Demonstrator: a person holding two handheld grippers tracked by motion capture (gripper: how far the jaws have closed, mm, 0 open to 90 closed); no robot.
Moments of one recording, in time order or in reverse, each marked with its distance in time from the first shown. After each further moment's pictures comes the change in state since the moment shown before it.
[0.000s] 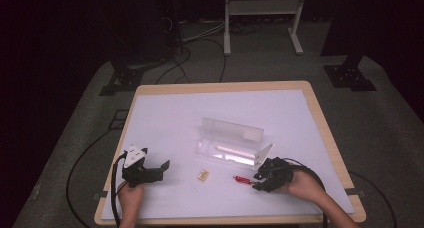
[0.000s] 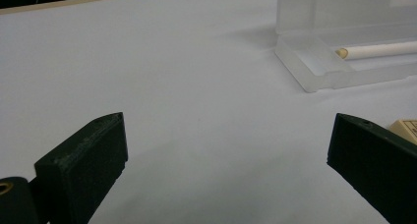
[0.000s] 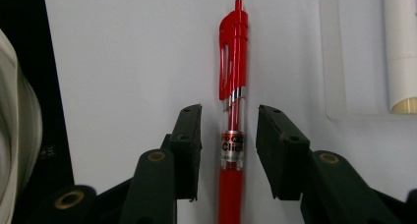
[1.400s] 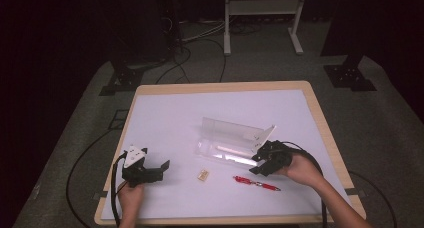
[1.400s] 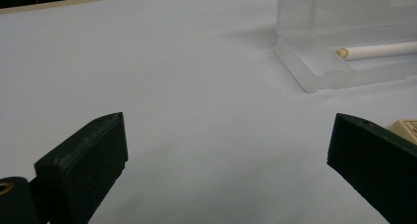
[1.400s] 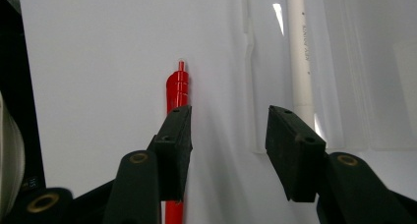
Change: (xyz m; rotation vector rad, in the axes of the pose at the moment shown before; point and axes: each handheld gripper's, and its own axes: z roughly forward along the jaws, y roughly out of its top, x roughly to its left) left arm 0.000 0.000 0.000 -0.005 -0.001 -0.007; right arm -0.028 0.023 -0.025 -0.078 -0.041 0.021
